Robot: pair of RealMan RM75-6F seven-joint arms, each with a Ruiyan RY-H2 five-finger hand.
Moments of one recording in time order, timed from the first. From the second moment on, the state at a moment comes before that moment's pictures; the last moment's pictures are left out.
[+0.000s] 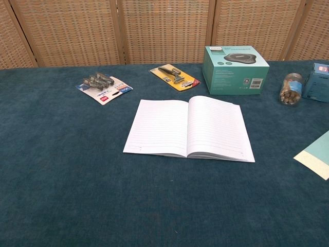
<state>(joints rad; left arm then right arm) 0.01 -1.07 0.00 -1.67 1.59 1.62 0.05 0.07 -1.23 0.05 -1.40 -1.69 1.70 -0.11</state>
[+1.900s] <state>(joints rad) -0.13 -1.10 -0.08 -1.71 1.34 1.37 0.20 0.58 -1.37 -0.03 -0.84 -1.54 0.72 0.23</state>
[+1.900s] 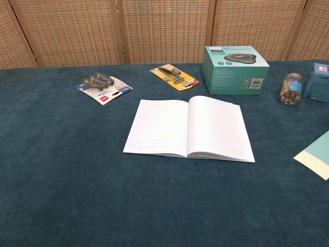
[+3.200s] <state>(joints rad) -0.15 -1.12 -0.08 -1.71 1.32 1.37 0.24 0.57 -1.38 -0.06 -0.83 -1.48 0.69 0.11</state>
